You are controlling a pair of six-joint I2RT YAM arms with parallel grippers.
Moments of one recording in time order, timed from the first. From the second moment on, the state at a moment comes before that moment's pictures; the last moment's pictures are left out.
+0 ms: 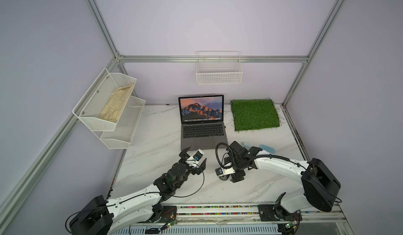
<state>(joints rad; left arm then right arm) -0.72 0.84 0.24 0.42 -0.40 0.14 0.78 1.51 0.88 -0.64 -0.17 -1.13</state>
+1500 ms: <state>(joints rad) -0.11 0.86 0.40 -0.13 -0.50 -0.65 0.36 2.05 1.47 -0.77 0.25 0.06</state>
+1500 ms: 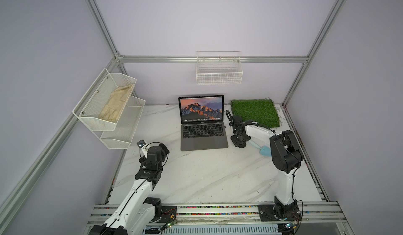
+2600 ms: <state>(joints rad) 0.04 1.32 0.45 0.34 -0.36 -0.16 -0.05 1.47 0.55 0.25 0.30 0.28</state>
